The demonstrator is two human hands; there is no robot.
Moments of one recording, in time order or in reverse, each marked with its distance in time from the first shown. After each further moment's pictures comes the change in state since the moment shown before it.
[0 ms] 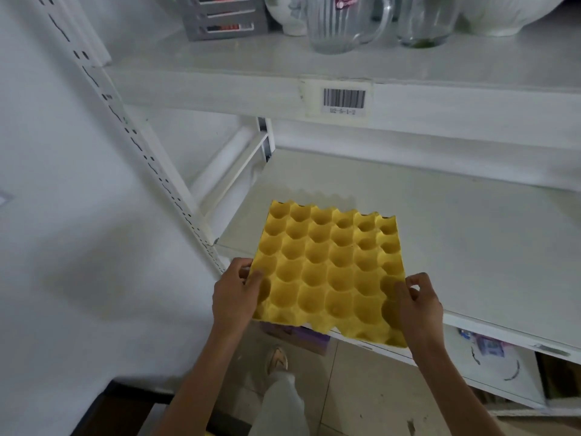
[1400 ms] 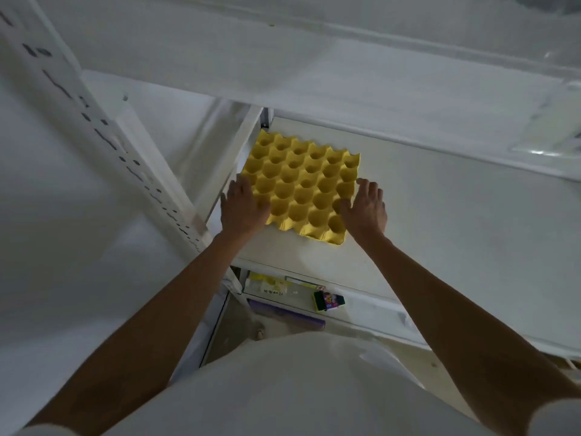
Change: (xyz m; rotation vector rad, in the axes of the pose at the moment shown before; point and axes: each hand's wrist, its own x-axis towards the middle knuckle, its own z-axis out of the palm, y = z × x) left_hand 0.291 -0.030 0.050 0.517 -0.249 0.277; right_hand 0.184 -0.099 0.231 -0.672 0.021 -0.316
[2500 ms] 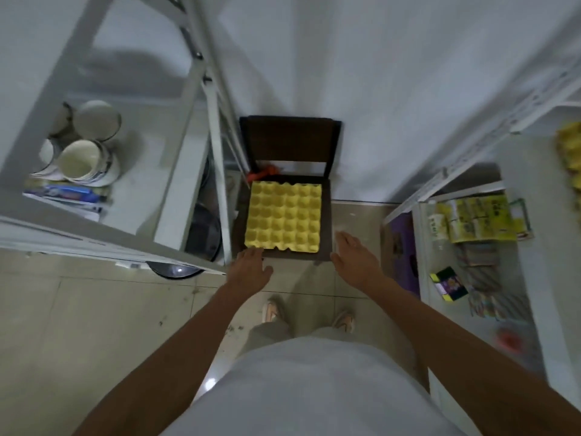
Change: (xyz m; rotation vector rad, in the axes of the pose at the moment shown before) left_hand -0.726 0.042 0.199 -0.388 -0.068 -1.296; right_hand -0.461 0.074 0.034 -0.451 -1.079 -1.511
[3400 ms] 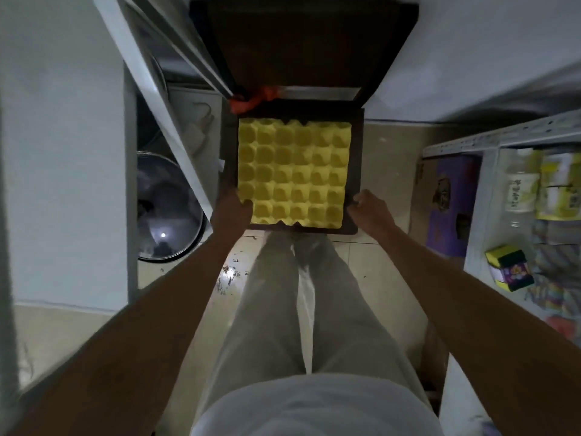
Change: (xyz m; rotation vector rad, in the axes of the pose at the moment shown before) left_hand 0.284 -0.058 0.025 -0.281 -0.027 -0.283; right_hand 0.265 0.053 0.093 0.429 -0.270 0.533
